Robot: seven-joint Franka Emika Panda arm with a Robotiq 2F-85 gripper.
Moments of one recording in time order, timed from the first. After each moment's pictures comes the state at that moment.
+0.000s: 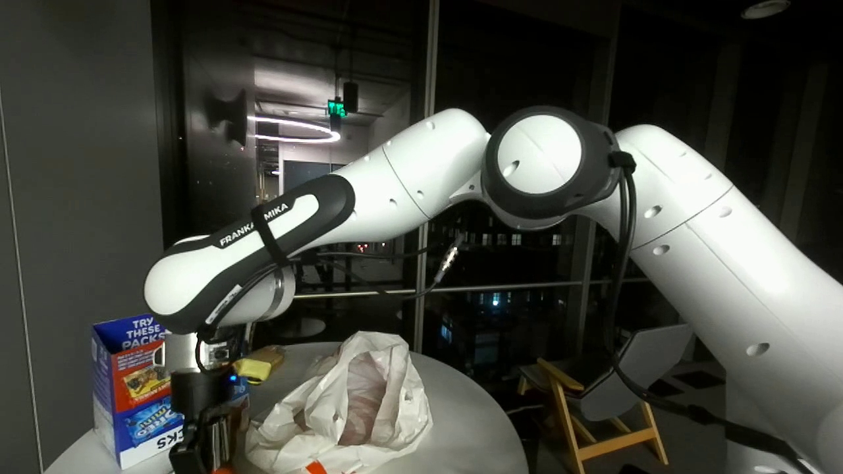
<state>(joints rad) 0.36 0.74 0.30 -1.47 0.03 1.99 -0.47</state>
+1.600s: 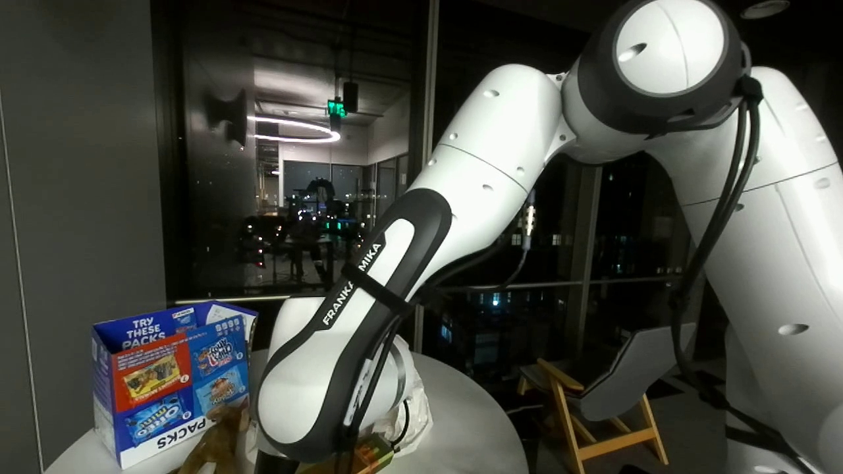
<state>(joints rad) 0.36 0.40 0.33 -2.29 0.25 2.74 0.12</state>
